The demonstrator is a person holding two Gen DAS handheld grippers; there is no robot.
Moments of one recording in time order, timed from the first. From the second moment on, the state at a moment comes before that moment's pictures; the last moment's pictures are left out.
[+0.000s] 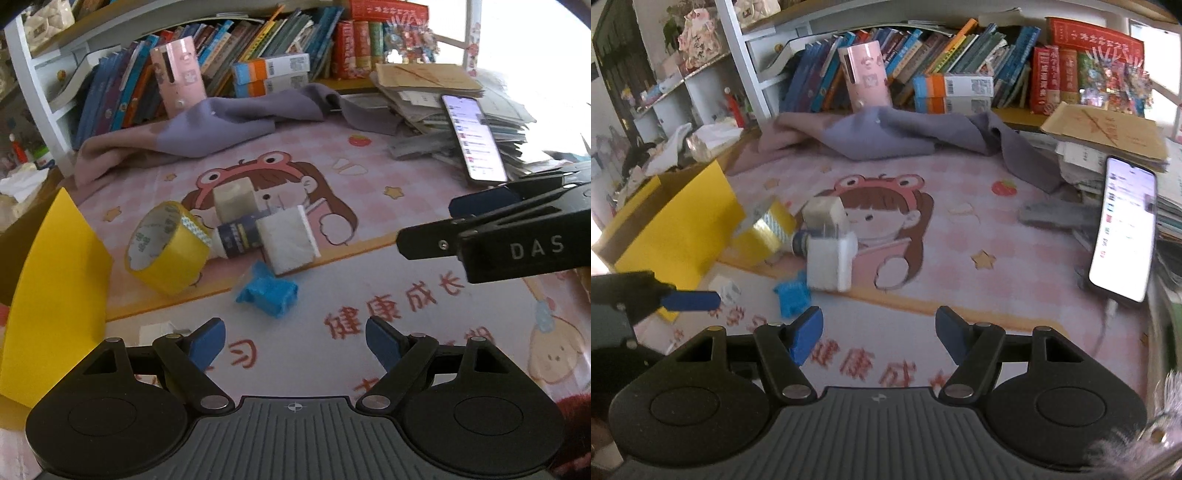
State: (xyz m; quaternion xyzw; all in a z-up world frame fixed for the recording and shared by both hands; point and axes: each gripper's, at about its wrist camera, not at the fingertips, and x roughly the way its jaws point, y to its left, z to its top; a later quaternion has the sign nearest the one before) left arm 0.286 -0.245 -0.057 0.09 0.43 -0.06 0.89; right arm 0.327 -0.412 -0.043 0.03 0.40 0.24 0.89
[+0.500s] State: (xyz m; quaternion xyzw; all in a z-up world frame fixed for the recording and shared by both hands) left arm 0.317 -0.244 -0.076 0.11 0.44 -0.03 0.89; right arm 0.385 -0.356 -0.064 0.02 0.39 0.30 0.87
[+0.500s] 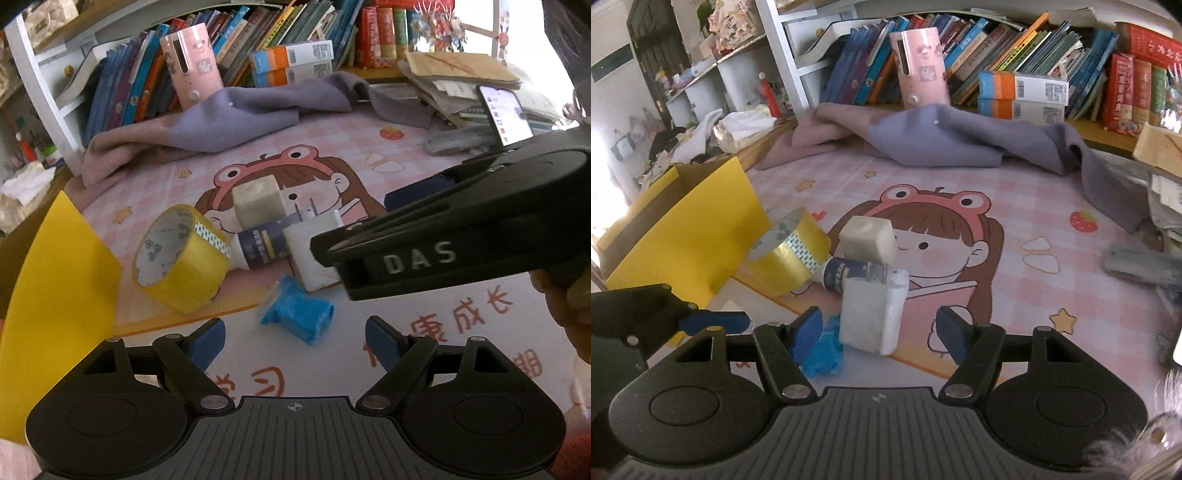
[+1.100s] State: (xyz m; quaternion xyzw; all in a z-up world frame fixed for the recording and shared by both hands) left arm 0.330 -0.242 -0.091 0.09 0.45 -0.05 0.88; right arm 0.410 -0.334 -0.098 0.04 0.43 0.30 0.85
